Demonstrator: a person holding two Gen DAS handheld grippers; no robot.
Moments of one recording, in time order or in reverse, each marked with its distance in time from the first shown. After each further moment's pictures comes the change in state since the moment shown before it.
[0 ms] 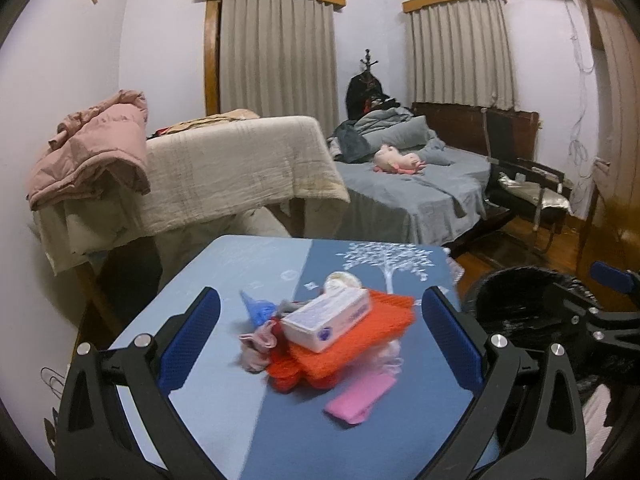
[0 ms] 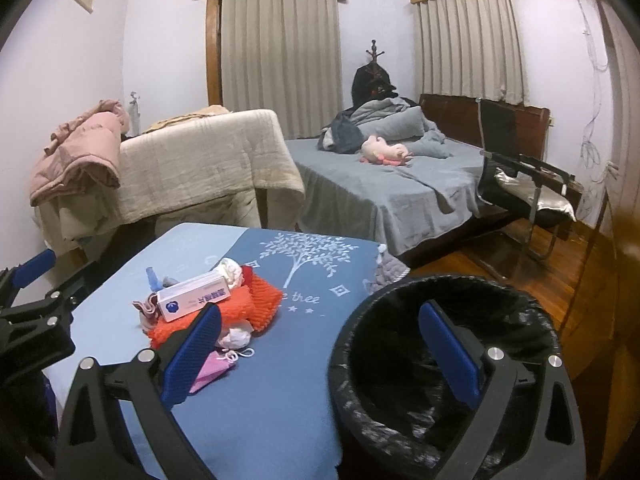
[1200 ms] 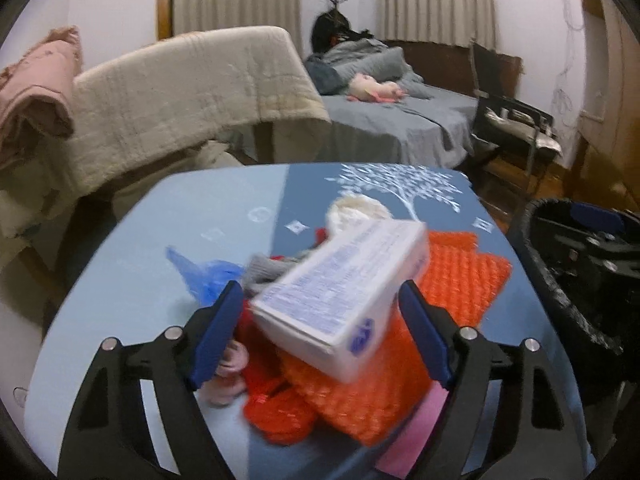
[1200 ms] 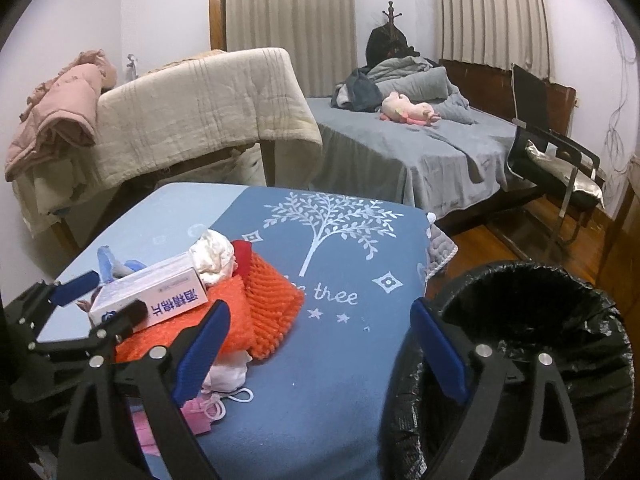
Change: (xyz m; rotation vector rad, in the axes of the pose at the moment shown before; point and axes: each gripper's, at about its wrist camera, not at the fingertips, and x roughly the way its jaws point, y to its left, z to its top) left arm 0.166 0.017 -0.046 0.063 0.220 -0.179; right arm 0.147 0.031 -0.004 -0.024 0.138 0.010
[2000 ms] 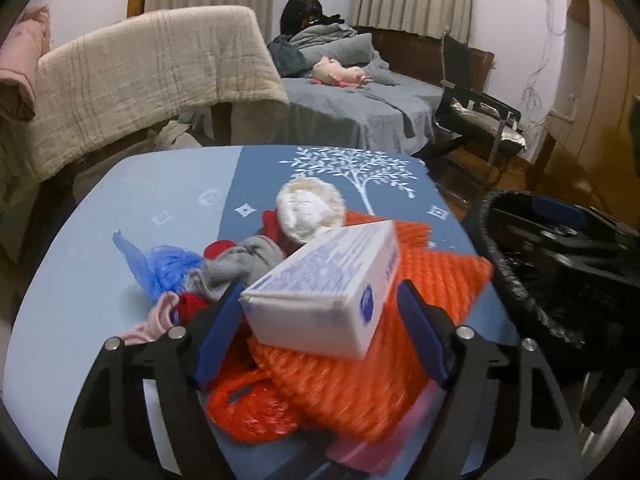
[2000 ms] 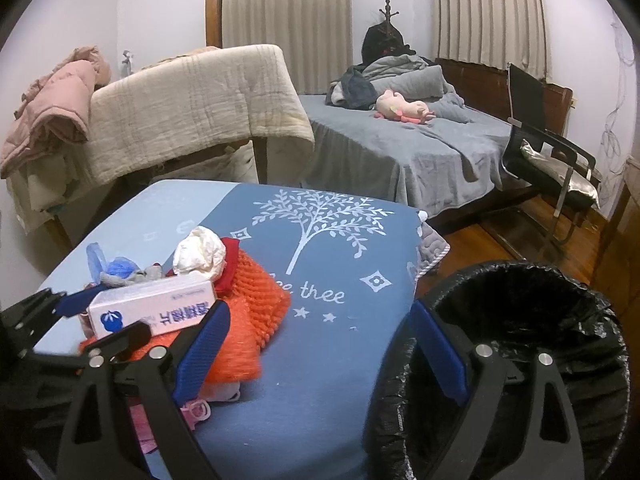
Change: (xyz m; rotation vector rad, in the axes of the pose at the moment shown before) left arm 0.001 -0.009 -0.002 -0.024 0.067 -0.154; right arm 0.001 -0.008 0.001 -0.001 0.001 -0.026
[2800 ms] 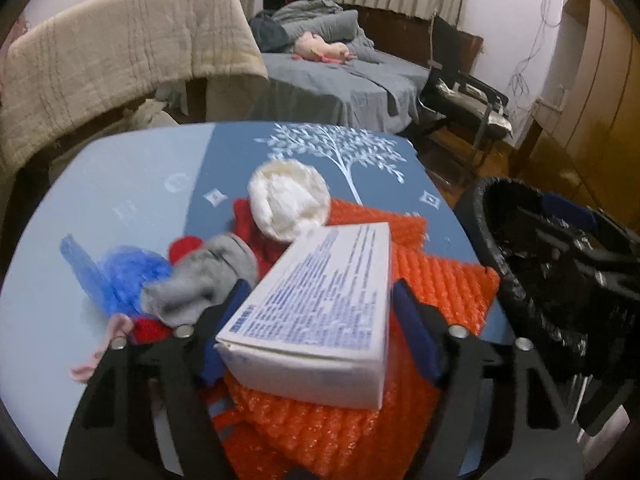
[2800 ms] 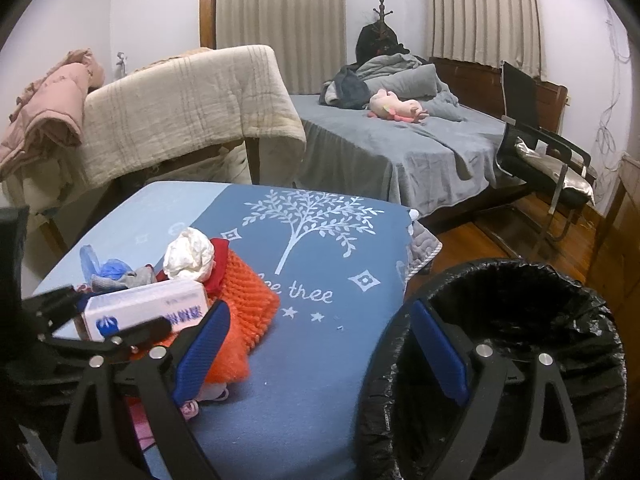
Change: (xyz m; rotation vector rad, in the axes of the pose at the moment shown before) left arm 0.039 0.001 0.011 -0.007 0.100 -0.093; right arm 0.001 -0.009 -0.001 0.010 0.006 -0.013
